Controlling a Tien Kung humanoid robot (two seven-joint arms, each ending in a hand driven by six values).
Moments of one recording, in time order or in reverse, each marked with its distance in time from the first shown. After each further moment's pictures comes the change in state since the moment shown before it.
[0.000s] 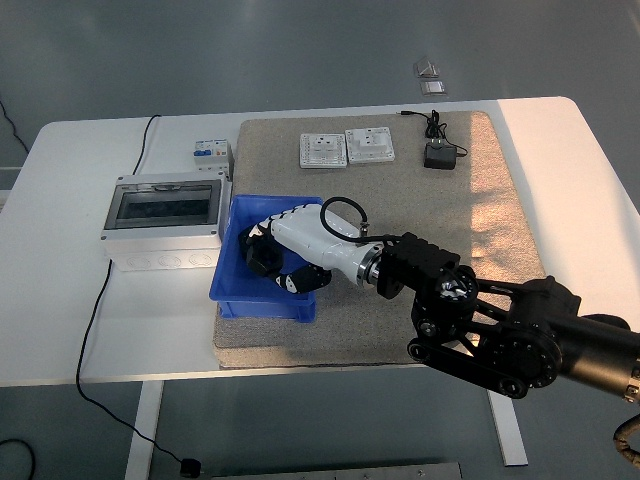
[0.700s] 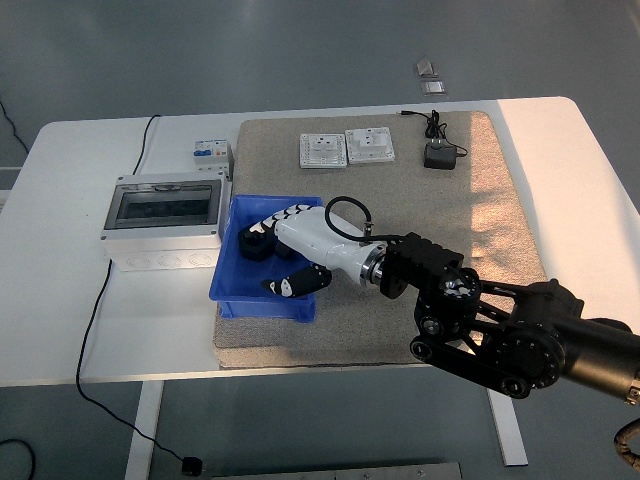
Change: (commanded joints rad) left arm -0.001 0.000 -0.005 0.000 0.006 -0.001 0.012; right arm -0.027 -0.009 0.049 0.003 0.050 -0.022 0.030
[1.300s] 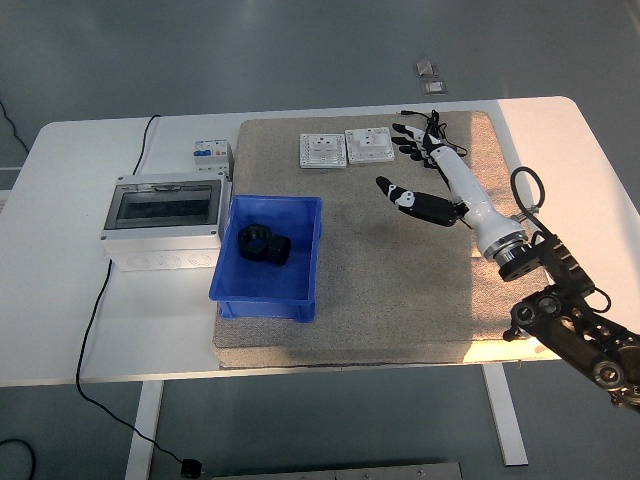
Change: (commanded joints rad) left arm 0.013 -0.008 0.027 0.000 -0.012 -0.013 0.010; right arm -0.397 -0.177 0.479 0.068 0.560 -0.185 0.354
